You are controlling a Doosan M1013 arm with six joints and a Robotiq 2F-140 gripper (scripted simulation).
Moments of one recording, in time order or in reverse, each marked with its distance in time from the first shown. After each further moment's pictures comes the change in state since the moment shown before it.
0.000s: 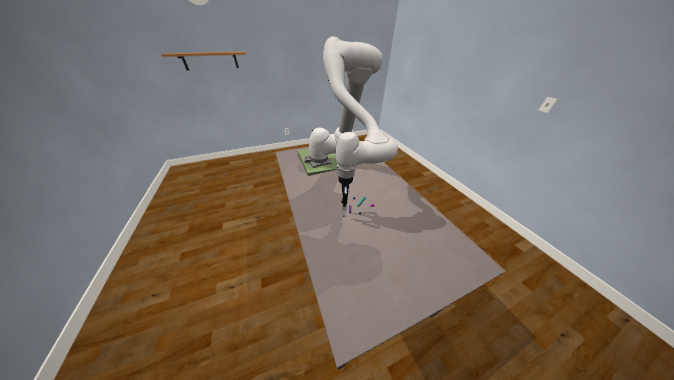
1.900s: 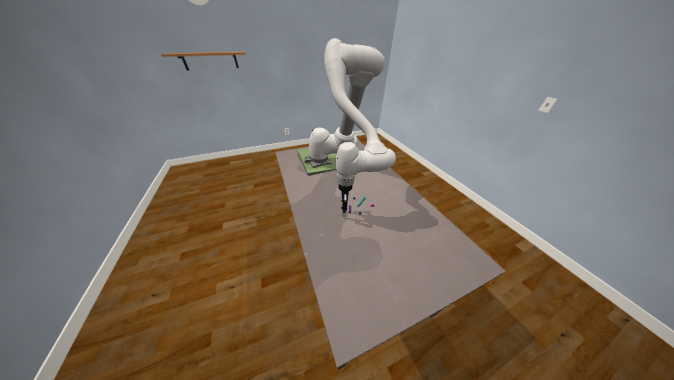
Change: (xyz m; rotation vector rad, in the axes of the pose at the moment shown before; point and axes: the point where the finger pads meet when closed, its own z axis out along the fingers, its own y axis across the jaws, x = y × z) arm -0.001 0.000 0.049 0.000 0.000 0.001
